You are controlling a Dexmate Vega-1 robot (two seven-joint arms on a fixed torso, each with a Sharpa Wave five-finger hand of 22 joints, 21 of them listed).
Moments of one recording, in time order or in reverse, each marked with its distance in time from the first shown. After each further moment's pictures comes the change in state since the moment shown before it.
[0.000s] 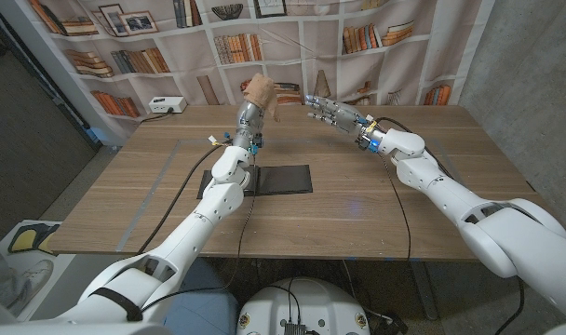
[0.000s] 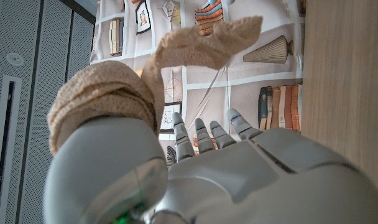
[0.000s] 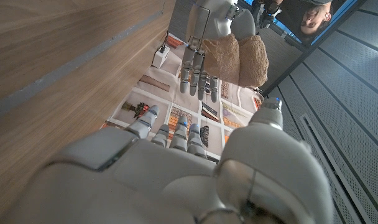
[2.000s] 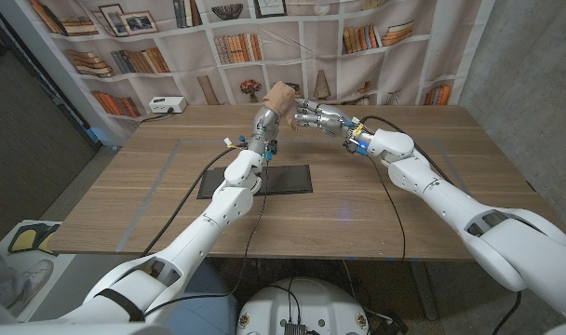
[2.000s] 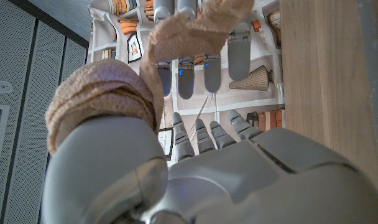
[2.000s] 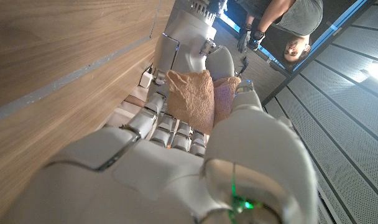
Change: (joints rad) left arm 0.001 -0.012 0.068 -0.009 0.065 0.035 0.024; left_hand 0.009 0.008 -0.049 0.006 0.137 0.013 -0.012 -0.024 -0.019 0.000 0.000 0.007 -0.063 -0.005 0.005 0.000 -0.009 0.032 0.008 -0.081 0.000; right arm -0.035 -0.016 -0.059 -0.139 -0.009 -0.021 -0.010; right_hand 0.246 0.064 0.132 0.033 0.000 -0.009 -0.063 0.003 0.005 0.059 -0.031 0.064 0.046 0.215 -0.001 0.134 0.109 0.301 -0.012 0.051 0.017
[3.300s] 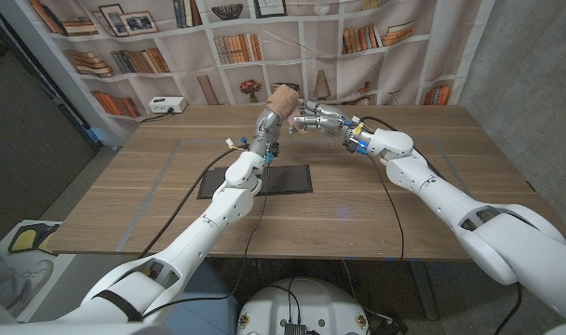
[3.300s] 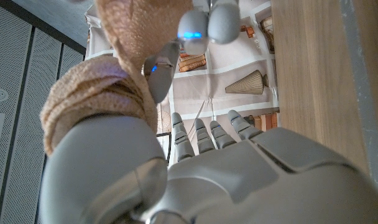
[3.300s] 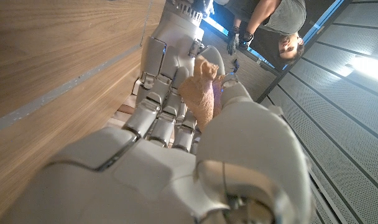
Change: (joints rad) left arm 0.005 0.012 0.009 -0.014 0.009 0.019 -0.001; left_hand 0.012 0.010 -0.021 0.004 0.034 0.004 -0.004 -0.006 -0.004 0.006 -0.006 0.004 -0.020 0.000 0.000 0.008 0.000 0.011 0.000 -0.027 0.000; right arm 0.014 0.022 0.014 0.036 0.044 -0.017 0.085; right_hand 0.141 -0.012 0.103 -0.009 -0.020 0.104 -0.016 0.016 0.005 0.258 -0.066 0.185 0.160 0.456 -0.012 0.328 0.283 0.245 -0.019 0.201 0.089
